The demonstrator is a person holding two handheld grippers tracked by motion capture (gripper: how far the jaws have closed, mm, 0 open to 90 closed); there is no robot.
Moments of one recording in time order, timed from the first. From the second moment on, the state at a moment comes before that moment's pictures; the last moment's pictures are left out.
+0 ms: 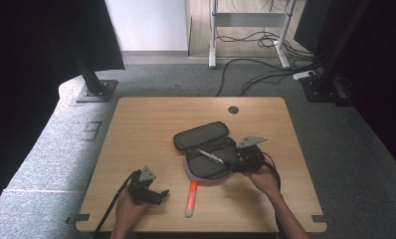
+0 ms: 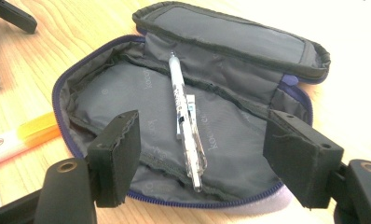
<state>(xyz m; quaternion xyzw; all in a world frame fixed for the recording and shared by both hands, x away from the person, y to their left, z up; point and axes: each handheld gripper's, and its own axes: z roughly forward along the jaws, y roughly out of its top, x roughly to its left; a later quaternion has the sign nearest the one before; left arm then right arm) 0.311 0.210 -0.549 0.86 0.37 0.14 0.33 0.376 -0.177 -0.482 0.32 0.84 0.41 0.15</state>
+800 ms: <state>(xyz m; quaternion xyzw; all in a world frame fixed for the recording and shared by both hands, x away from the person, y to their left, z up) 0.310 0.210 -0.549 0.86 0.36 0.13 0.33 0.349 -0.213 -0.495 0.35 0.83 0.39 0.17</state>
